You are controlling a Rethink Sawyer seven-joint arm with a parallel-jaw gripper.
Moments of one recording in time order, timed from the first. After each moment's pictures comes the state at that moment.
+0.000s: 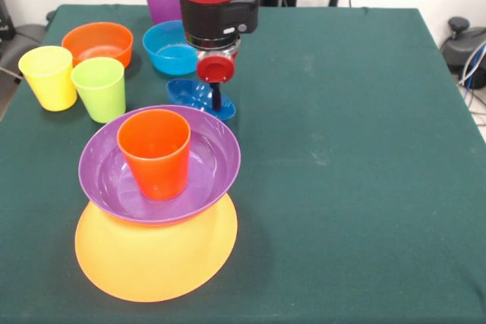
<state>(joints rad) -0.40 -0.42 0.00 1.76 0.06 0.21 2.82</state>
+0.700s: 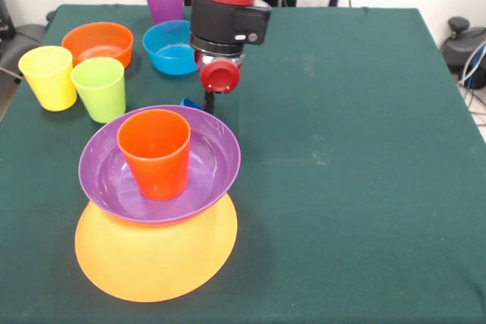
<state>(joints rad) -0.29 -0.39 -0.08 1.76 0.05 -0.14 2.82</state>
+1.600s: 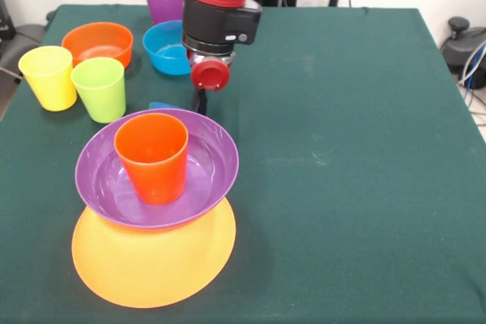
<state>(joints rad) -0.29 -0.37 -0.12 1.76 0.05 -0.06 2.82</state>
